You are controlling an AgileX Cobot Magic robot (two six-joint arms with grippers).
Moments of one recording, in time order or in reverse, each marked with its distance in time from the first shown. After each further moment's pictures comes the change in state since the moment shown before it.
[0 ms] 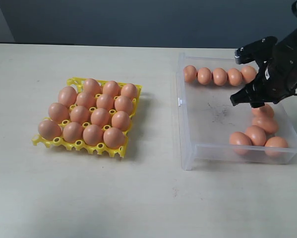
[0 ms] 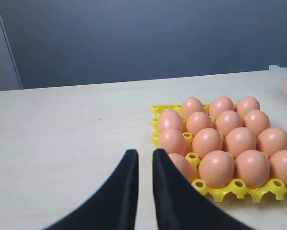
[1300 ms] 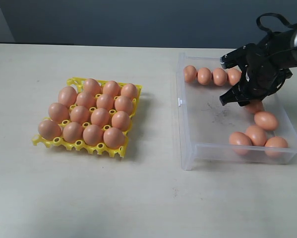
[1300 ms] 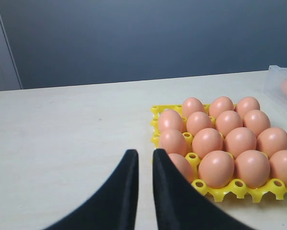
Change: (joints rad) left arm 0.000 0.000 0.000 0.000 0.000 0.000; right arm 0.000 0.251 -0.196 -0.084 0.007 0.043
